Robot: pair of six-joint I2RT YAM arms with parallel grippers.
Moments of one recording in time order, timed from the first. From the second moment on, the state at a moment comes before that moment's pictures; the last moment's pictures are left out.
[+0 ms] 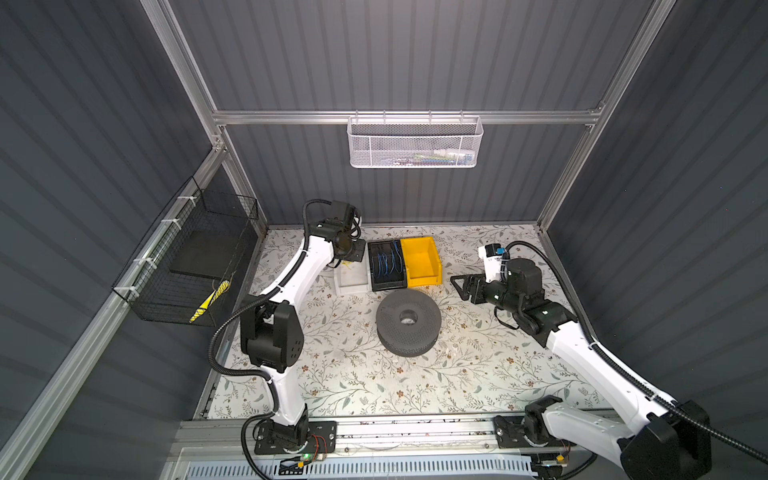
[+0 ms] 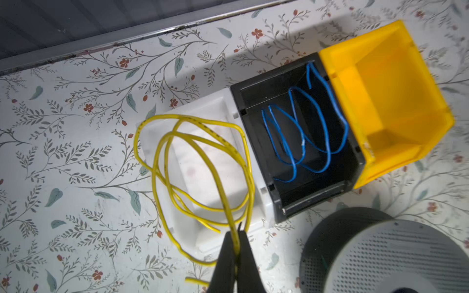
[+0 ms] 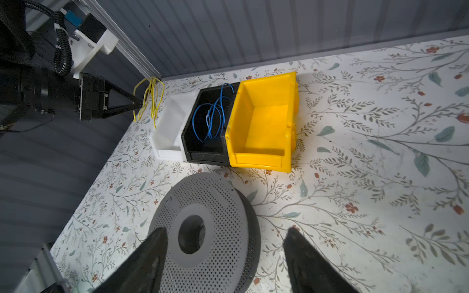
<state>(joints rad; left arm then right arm) -0.33 1.85 1.79 -0.89 0.03 -0.04 0.37 1.09 0.84 -0.19 -0.29 0.36</state>
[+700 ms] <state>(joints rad) -0.33 1.54 1.61 -0.65 0.89 -0.54 0.37 1.08 0.92 -0.08 -0.58 0.53</state>
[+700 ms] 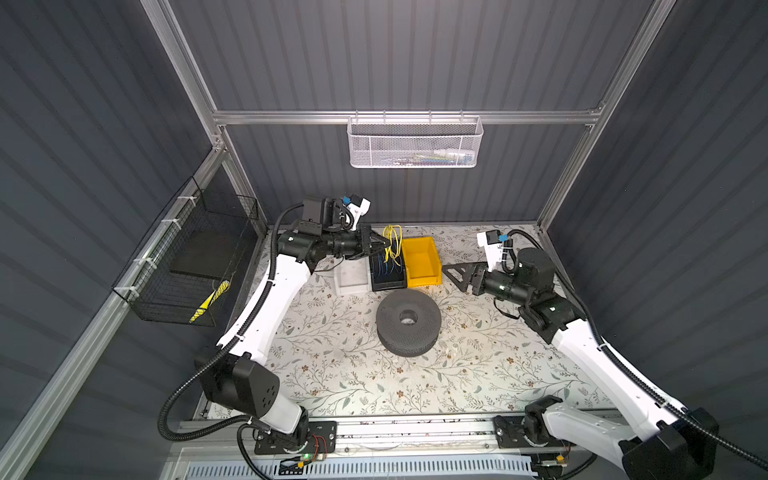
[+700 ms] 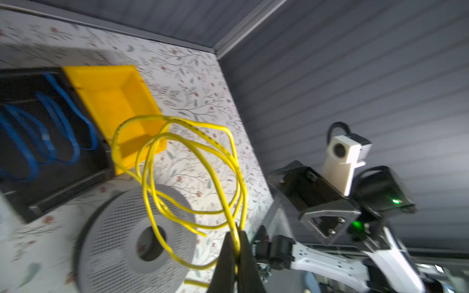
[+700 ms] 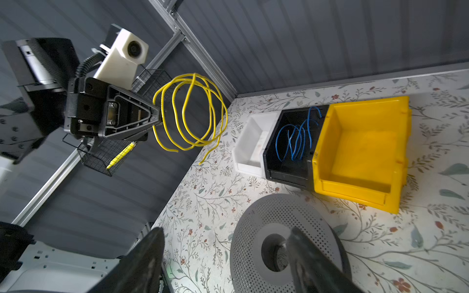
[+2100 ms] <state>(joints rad) -0.44 1.39 1.37 -0.22 1.23 -0.84 0.42 1.24 1.05 0.04 -0.77 0.46</state>
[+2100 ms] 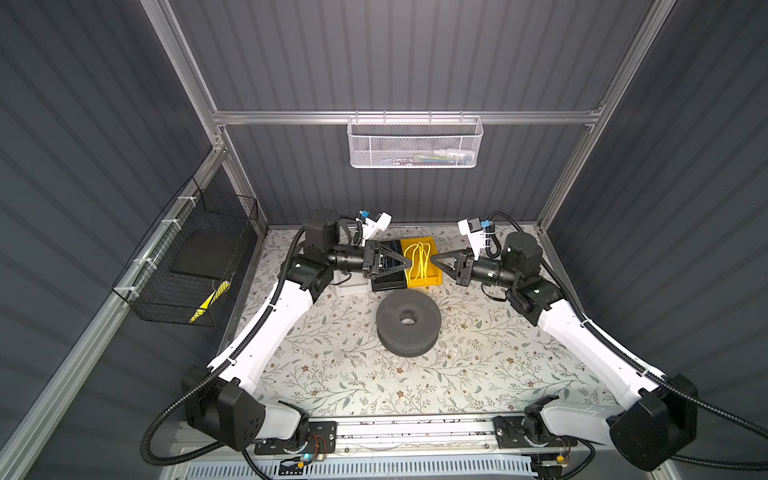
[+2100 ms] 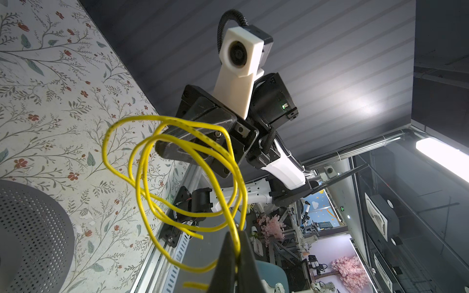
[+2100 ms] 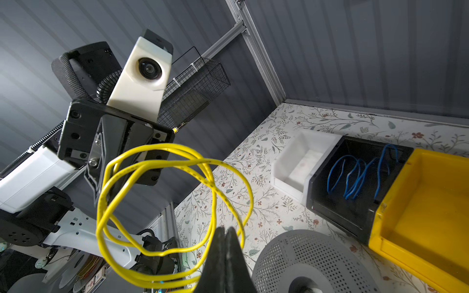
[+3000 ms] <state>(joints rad) -0.44 1.37 1.37 -0.25 1.24 -0.81 0.42 1.34 1.05 0.12 -0.84 0.50</state>
